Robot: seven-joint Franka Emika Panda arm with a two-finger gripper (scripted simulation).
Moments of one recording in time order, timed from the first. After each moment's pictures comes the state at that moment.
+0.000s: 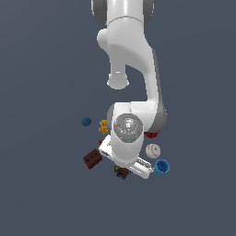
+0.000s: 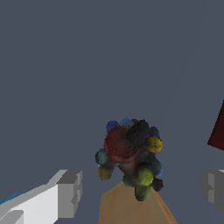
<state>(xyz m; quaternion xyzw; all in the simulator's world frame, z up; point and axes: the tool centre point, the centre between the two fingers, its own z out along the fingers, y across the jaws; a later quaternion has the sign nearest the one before) 0.146 0.023 0.093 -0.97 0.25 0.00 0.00</state>
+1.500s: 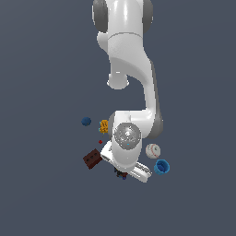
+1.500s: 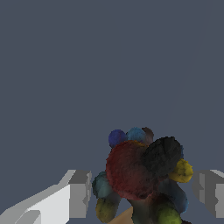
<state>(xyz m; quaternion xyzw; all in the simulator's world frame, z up) 0.152 0.024 0.058 -0.97 0.25 -0.01 0.00</state>
